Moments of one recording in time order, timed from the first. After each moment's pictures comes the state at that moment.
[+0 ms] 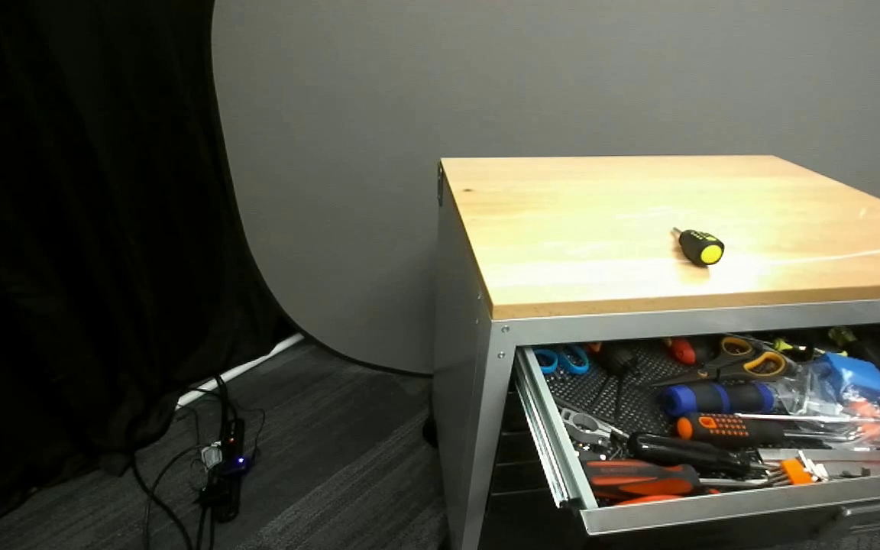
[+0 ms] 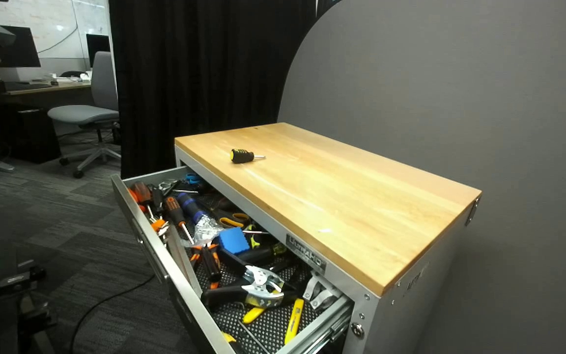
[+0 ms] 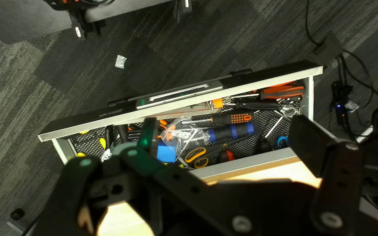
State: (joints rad) arm 0.04 -0.89 0.19 -2.48 0.16 1.64 0.37
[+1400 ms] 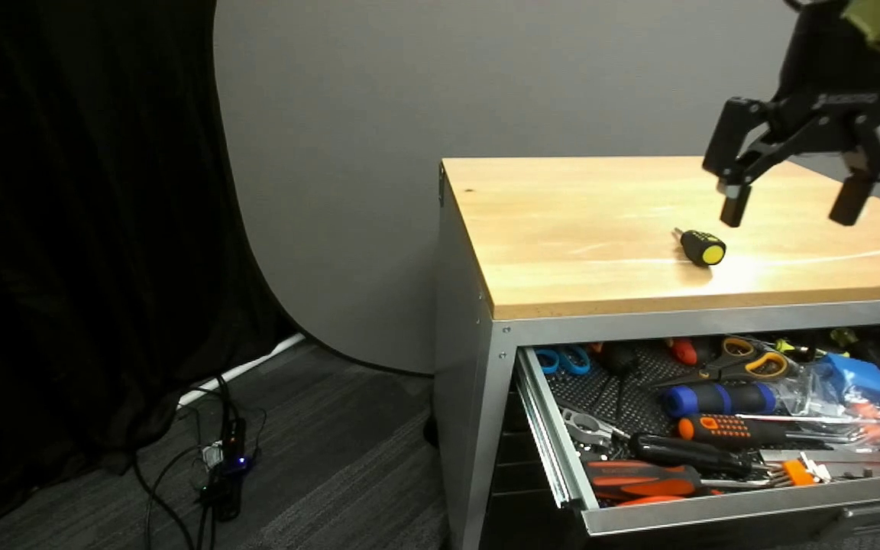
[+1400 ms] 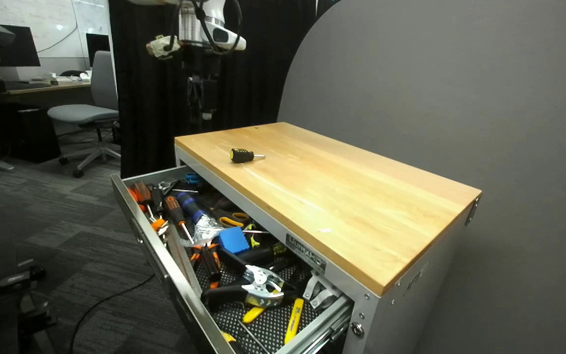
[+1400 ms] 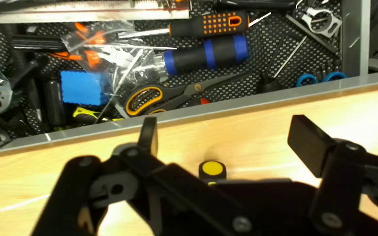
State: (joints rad) arm 0.09 0.28 0.26 -1.85 -0.14 2.01 0.60
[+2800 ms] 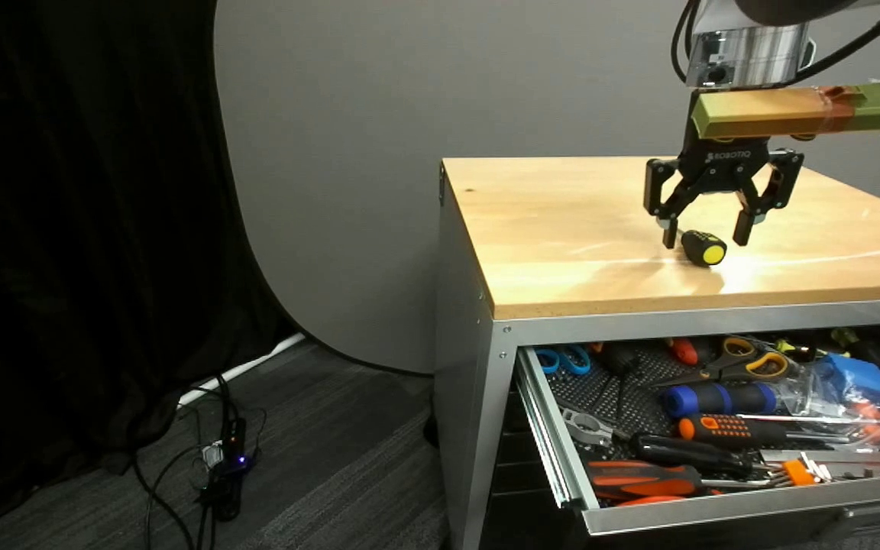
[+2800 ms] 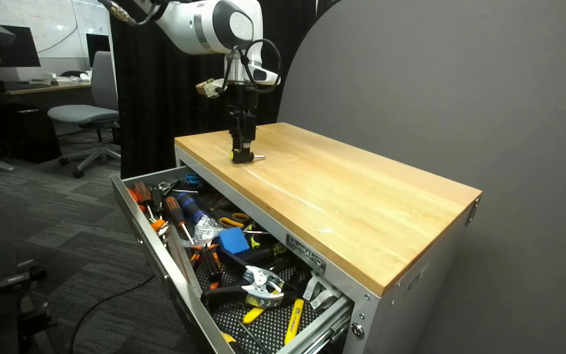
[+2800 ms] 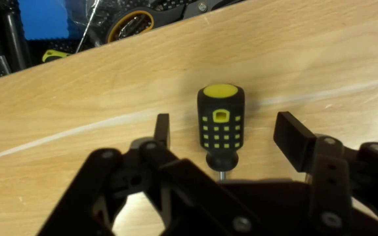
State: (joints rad) arm 0.28 0.64 0.01 -1.48 -0.15 1.97 0.62
